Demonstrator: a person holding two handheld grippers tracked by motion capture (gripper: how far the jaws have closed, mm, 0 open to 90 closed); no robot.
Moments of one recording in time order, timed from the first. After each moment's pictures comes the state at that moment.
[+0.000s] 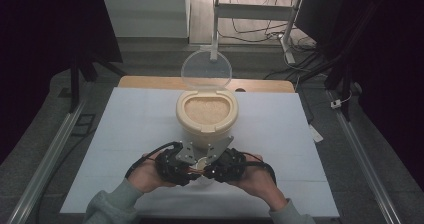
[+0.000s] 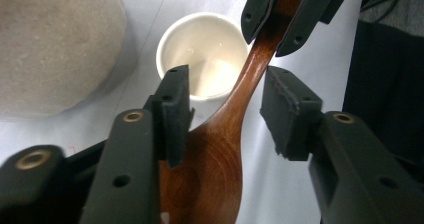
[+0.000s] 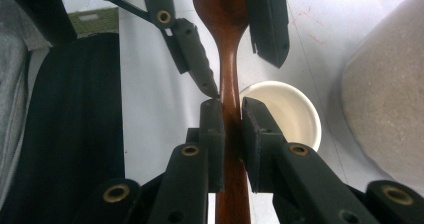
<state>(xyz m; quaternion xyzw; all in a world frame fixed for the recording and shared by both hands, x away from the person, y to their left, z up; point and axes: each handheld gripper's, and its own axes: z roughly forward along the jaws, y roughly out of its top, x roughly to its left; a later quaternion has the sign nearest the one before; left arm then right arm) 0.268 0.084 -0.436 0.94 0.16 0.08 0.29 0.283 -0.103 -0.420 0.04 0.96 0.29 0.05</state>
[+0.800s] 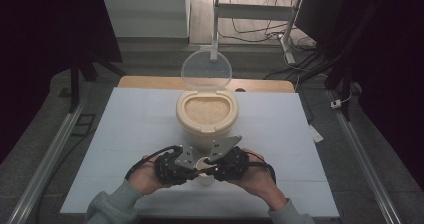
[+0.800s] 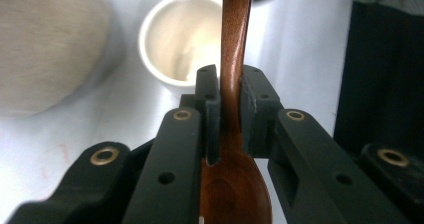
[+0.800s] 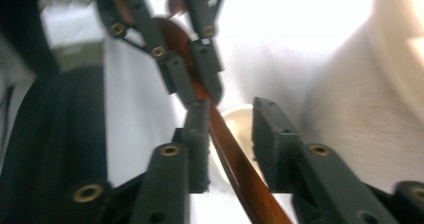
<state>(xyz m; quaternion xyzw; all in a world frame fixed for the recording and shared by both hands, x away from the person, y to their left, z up) 0.265 0.087 -0.443 0.95 0.14 0.08 0.28 0.283 -0.111 -0.413 0.06 0.93 0.35 0.08</state>
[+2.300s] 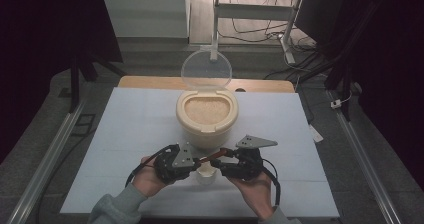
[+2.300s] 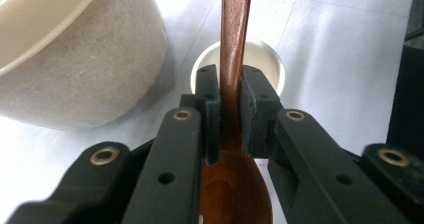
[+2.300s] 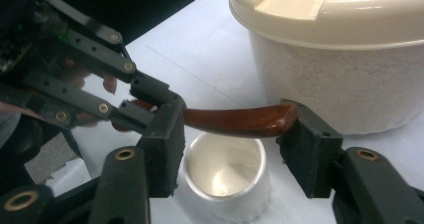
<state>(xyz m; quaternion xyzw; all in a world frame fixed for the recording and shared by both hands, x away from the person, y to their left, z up) 0.258 0.085 -0.442 0.91 0.18 0.16 0.33 0.279 -0.149 -0.437 0.34 0.80 0.49 0.06</state>
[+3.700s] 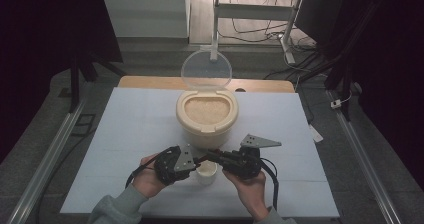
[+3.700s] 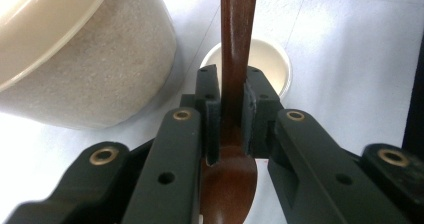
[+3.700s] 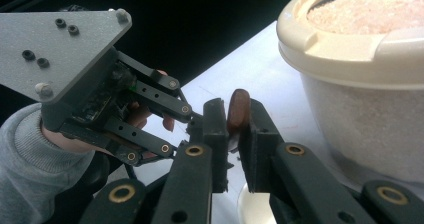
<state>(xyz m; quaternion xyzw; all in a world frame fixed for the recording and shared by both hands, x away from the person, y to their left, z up) 0.254 0.083 -0.442 0.91 0.17 0.19 0.32 0.282 -0.149 -0.439 0.31 0.74 0.59 -0.02</state>
